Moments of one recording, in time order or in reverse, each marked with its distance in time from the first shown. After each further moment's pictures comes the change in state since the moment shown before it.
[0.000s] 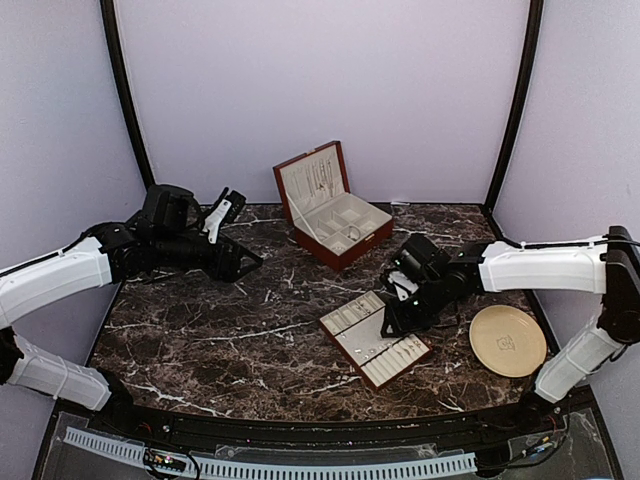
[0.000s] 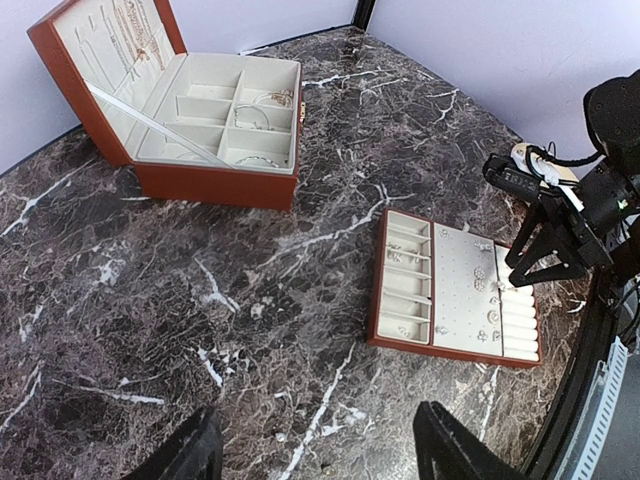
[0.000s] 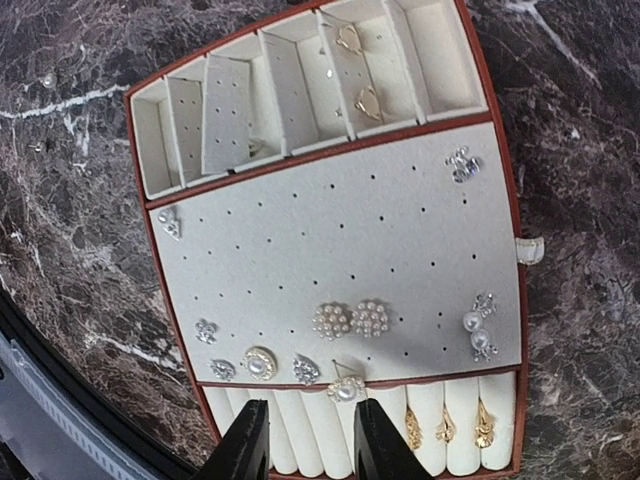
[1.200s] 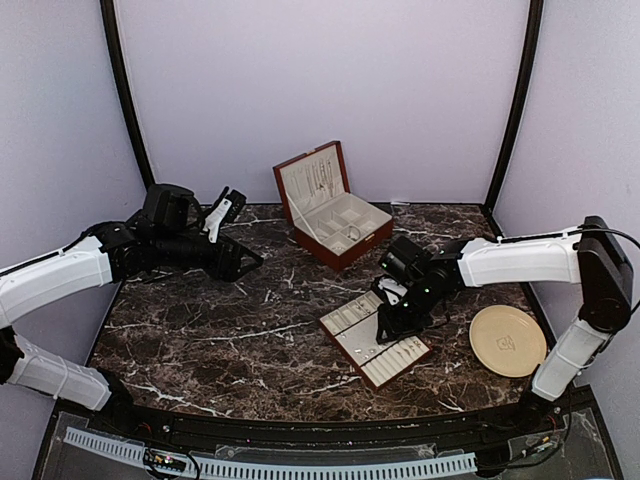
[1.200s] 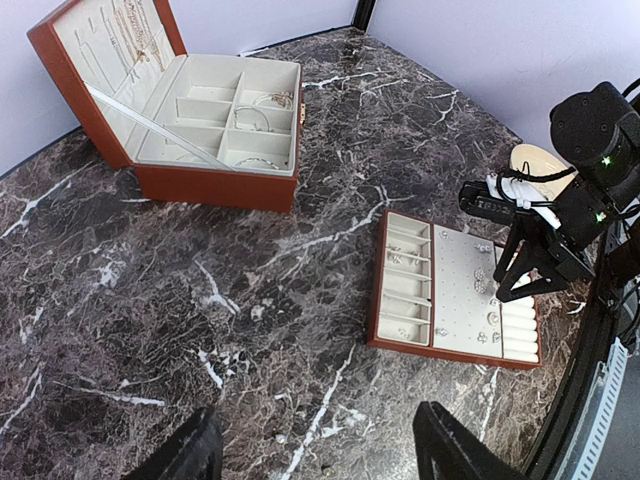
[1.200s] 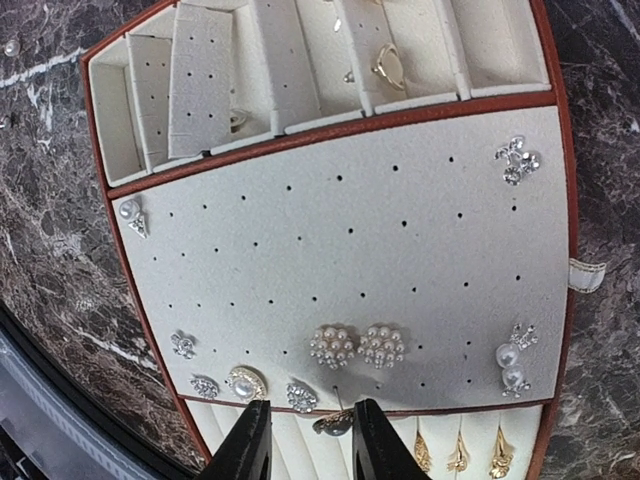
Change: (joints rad) left arm 0.000 0.004 0.005 0.000 0.000 0.000; right arm -0.006 0.120 0.055 -0.040 -0.051 -0.041
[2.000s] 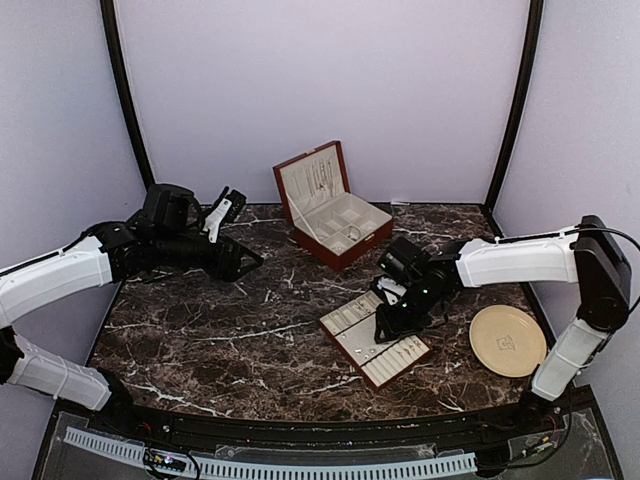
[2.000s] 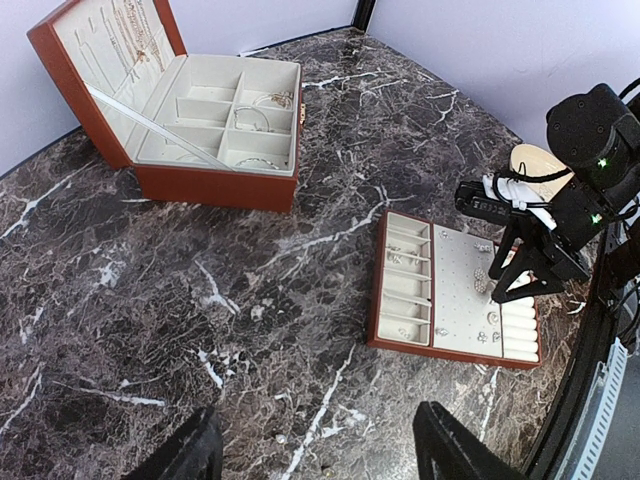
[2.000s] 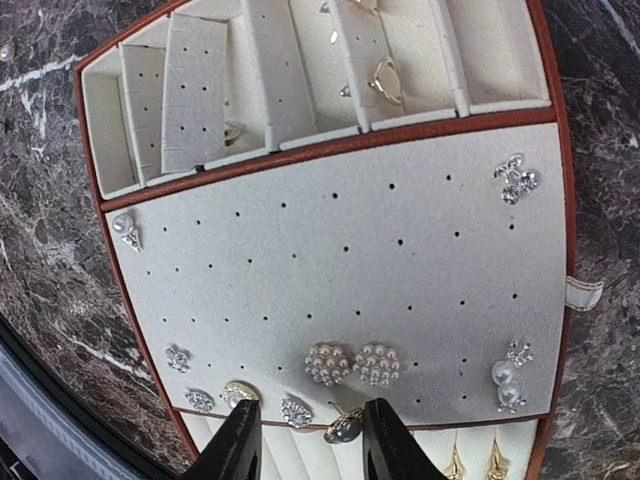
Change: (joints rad) left arm 0.000 0.000 0.000 0.000 0.000 0.000; right arm -0.001 0.012 0.000 0.018 0.014 -0.008
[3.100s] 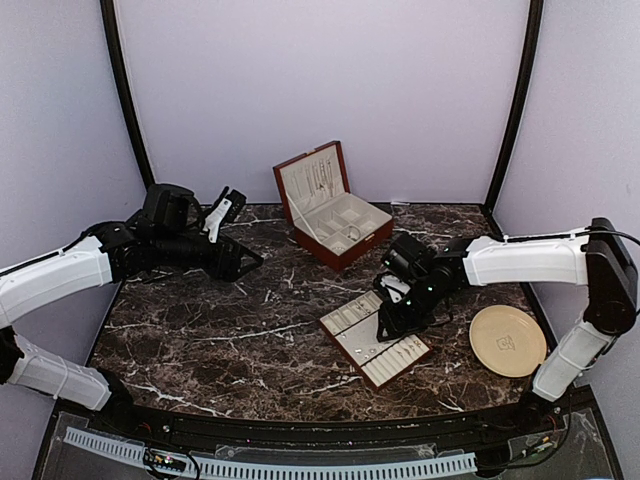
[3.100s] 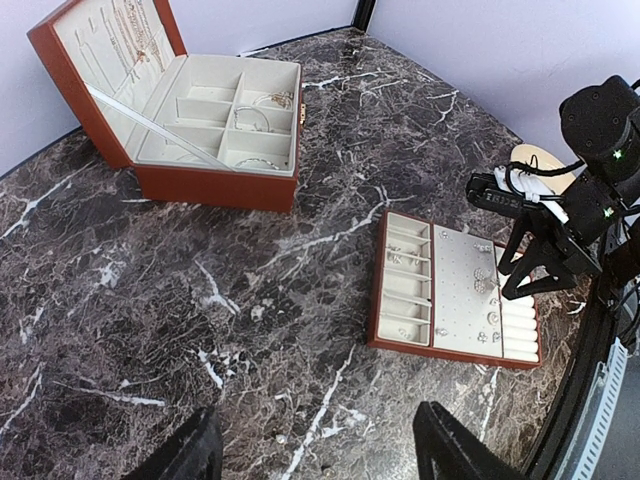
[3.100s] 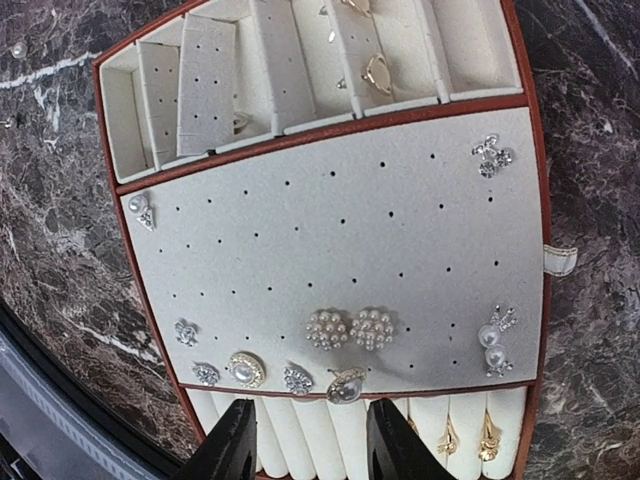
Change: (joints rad) left arm 0.000 0.000 0.000 0.000 0.000 0.000; right arm 0.000 -0.044 0.003 -0.040 0.008 0.000
